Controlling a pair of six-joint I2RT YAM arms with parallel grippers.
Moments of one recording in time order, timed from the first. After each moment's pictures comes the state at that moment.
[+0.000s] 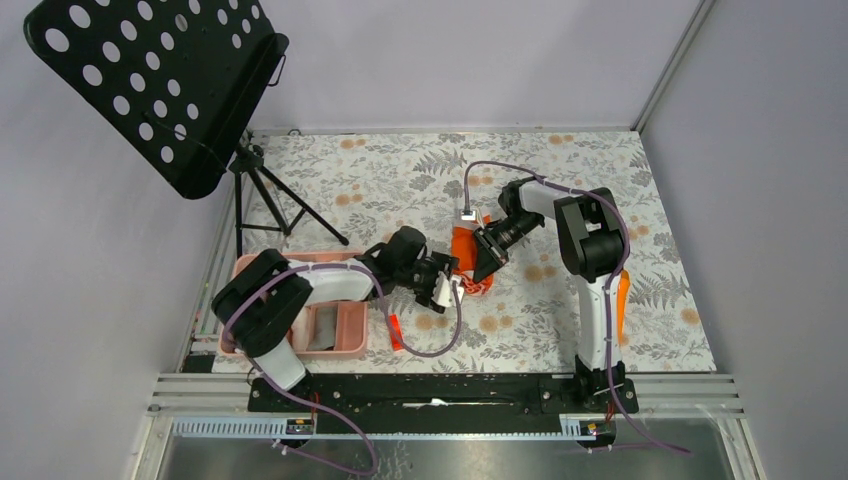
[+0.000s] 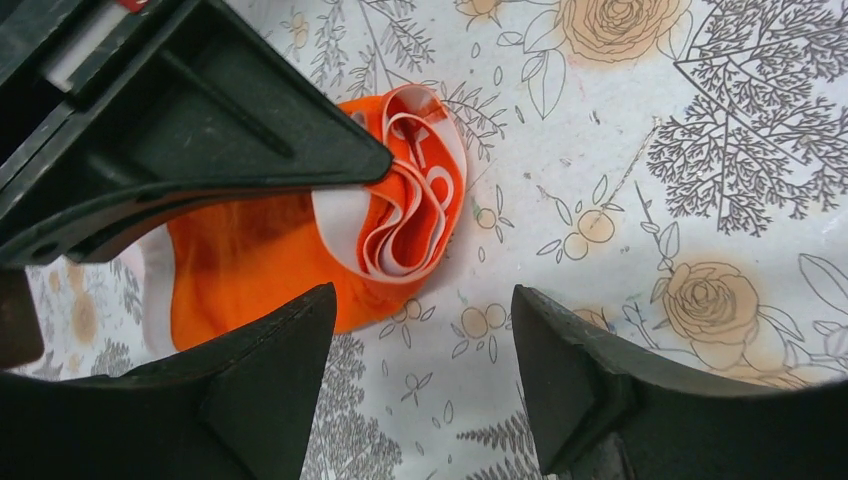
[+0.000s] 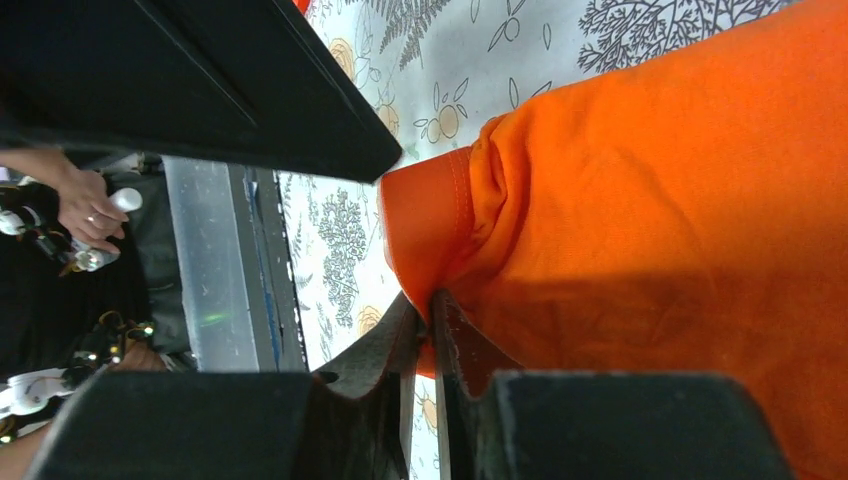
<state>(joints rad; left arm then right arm) -0.77 1.63 0.76 0.17 0.59 1.06 0.31 2.21 1.48 -1.19 -1.02 -0.88</state>
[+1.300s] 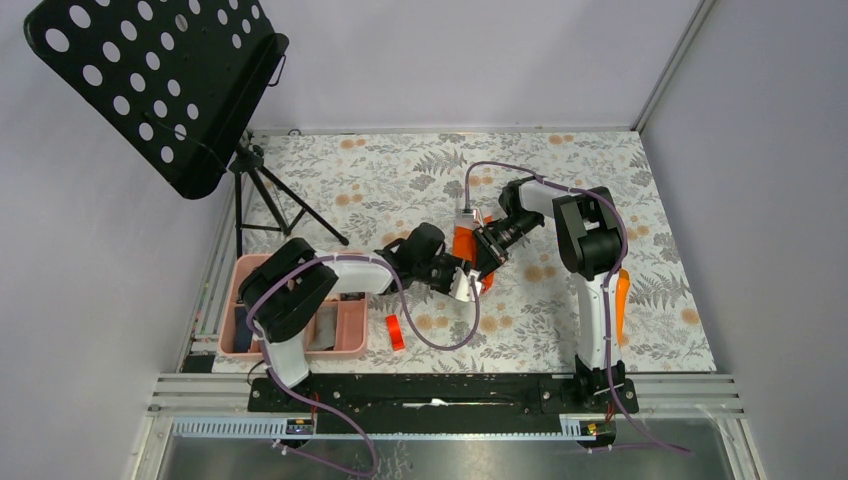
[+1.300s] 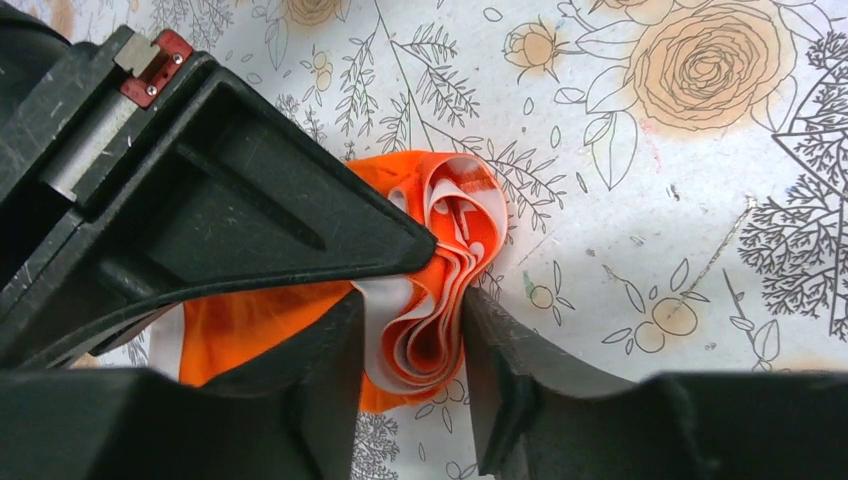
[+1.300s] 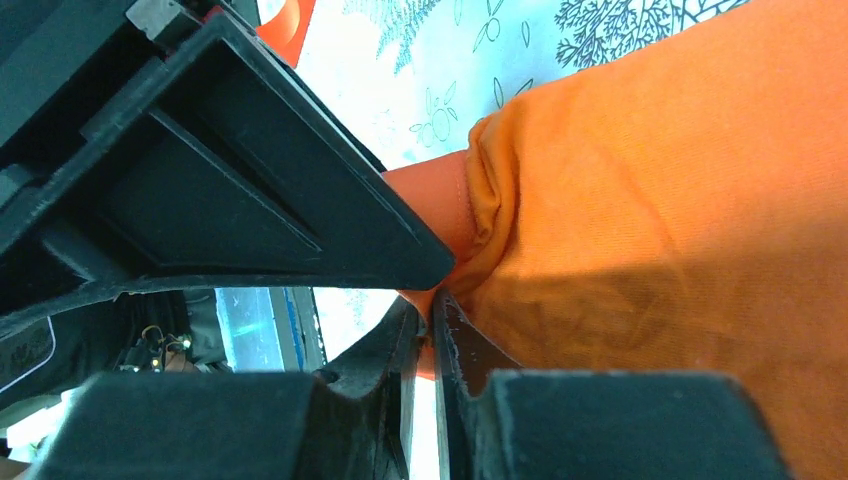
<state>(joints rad) -0.83 1.80 0.88 0.22 0.56 1.03 0.30 2.25 1.51 -1.21 -1.04 -0.82</state>
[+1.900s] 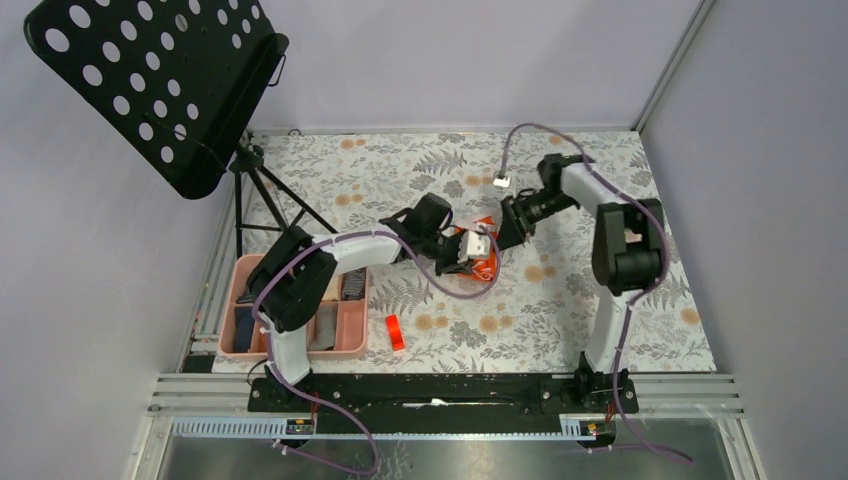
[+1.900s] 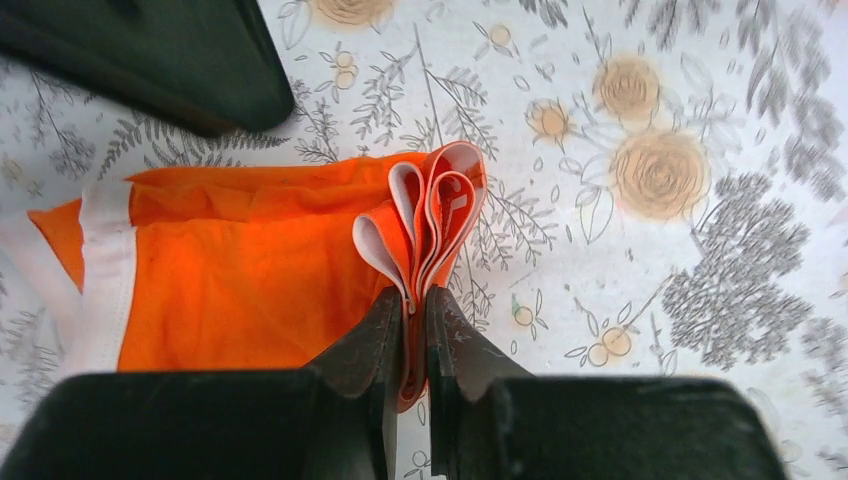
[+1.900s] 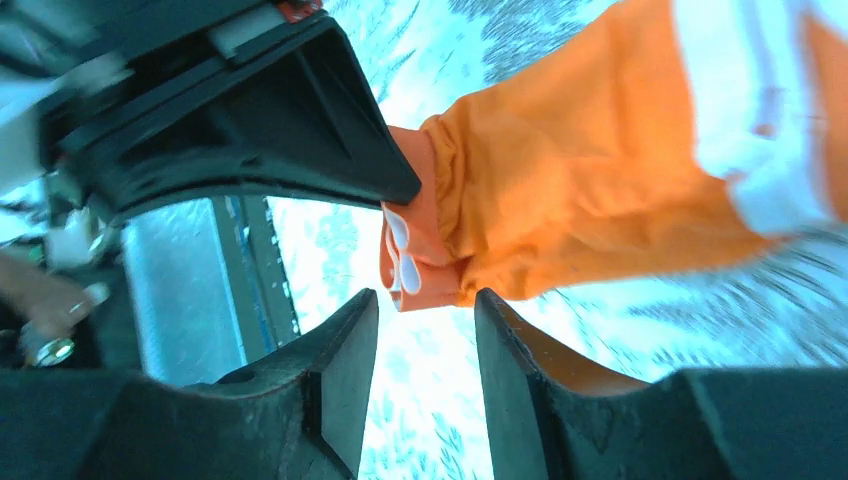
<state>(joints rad) -0.77 1.85 1.13 -0.10 0.67 0.78 0.18 2.09 1.51 -1.19 -1.02 -0.79</state>
